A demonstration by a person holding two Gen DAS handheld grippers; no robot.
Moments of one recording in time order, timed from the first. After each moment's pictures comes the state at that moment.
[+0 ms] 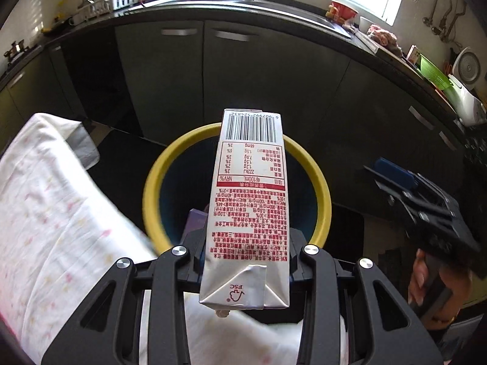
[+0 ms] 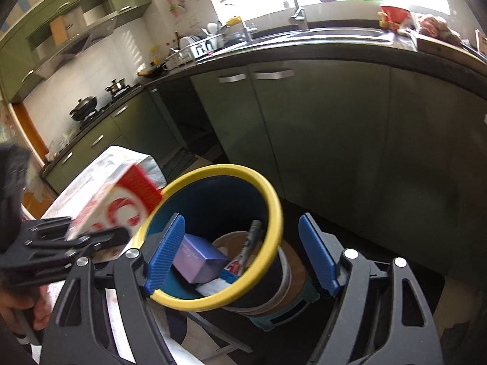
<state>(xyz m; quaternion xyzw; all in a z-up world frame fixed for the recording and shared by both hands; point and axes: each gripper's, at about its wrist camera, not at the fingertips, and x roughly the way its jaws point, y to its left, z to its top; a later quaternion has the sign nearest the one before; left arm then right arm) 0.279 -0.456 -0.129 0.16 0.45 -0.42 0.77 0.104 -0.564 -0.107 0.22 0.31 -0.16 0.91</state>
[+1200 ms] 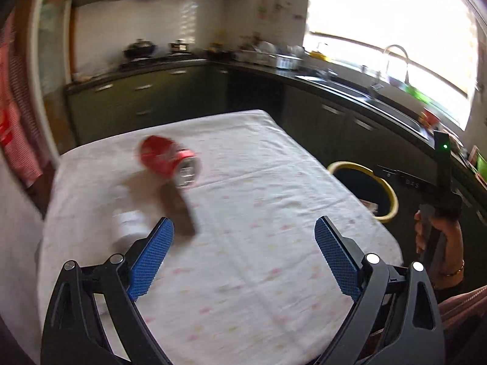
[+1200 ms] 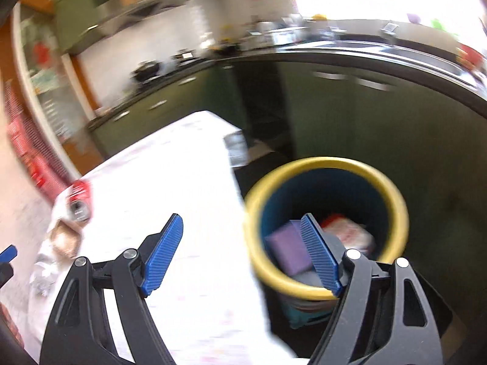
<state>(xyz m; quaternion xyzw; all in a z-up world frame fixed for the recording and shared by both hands) 0.131 -0.073 -0.058 0.01 0.32 -0.15 0.94 0.153 -0.414 -0.076 0.15 0.33 0.00 0.93</state>
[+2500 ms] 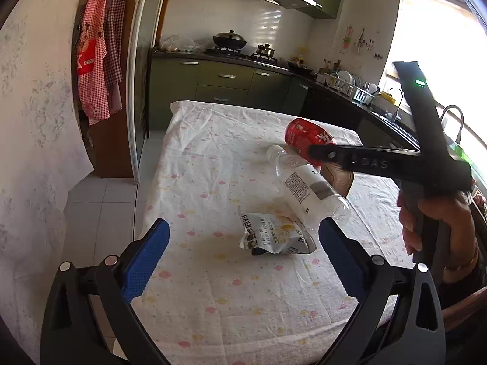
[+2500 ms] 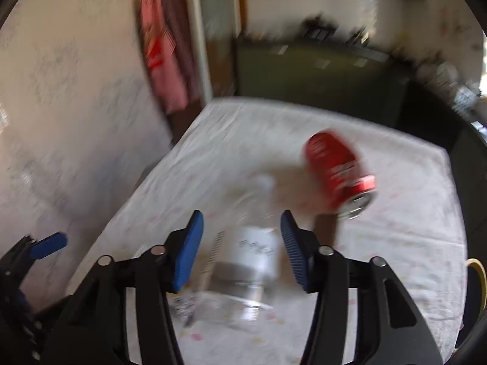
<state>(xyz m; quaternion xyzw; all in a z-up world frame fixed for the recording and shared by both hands) 0.076 0.140 -0.110 -0.11 0.31 -0.03 0.94 0.210 -0.017 -0.058 -0.07 0.42 0.27 0.86</state>
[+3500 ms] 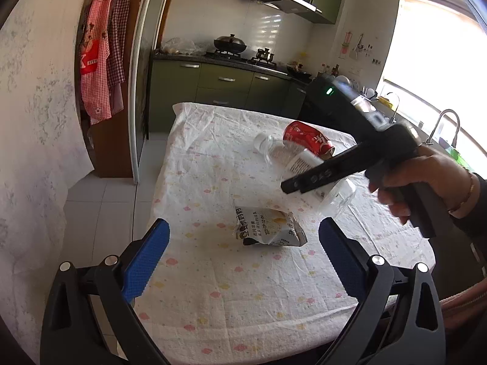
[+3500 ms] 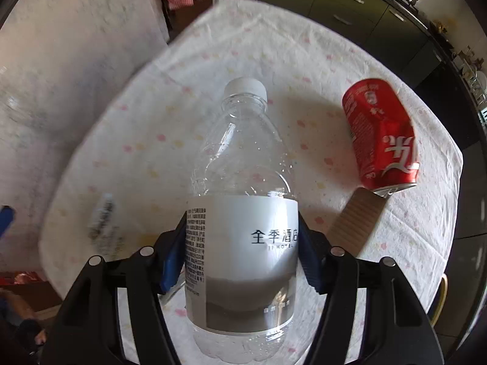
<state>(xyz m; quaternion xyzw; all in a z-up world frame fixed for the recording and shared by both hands) 0.050 0.138 -0.104 -0.11 0.30 -0.03 0.95 0.235 0.007 -0.079 -0.20 0.56 0.24 0.77</state>
